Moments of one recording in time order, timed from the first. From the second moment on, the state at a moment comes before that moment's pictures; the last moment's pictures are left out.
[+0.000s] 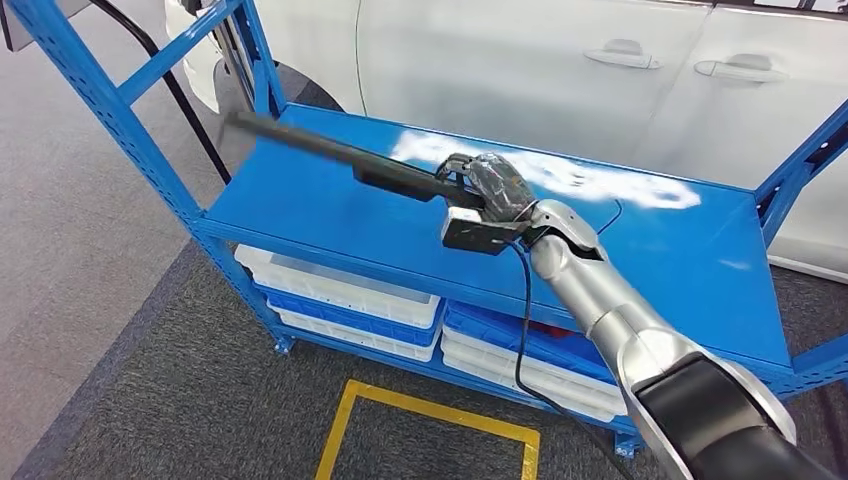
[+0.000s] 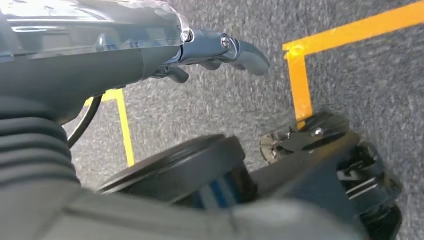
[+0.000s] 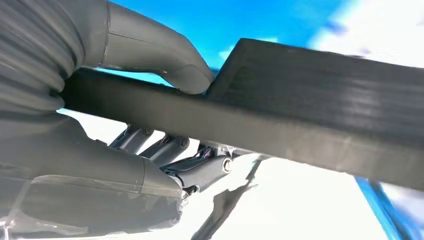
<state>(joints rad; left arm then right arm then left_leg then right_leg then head) -0.10 -0.20 0.92 -0.19 -1.42 0.14 -0.11 -0.90 -0.10 0.52 -0.80 0.55 -0.12 -0.55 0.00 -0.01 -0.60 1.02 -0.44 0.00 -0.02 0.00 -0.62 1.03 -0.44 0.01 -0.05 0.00</state>
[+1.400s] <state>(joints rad) -0.11 -0.20 0.91 -0.19 -1.45 0.23 -0.04 -0.15 -0.16 0.30 -1.68 -0.10 0.19 -0.45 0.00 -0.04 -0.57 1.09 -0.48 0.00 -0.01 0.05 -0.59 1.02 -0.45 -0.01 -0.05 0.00</state>
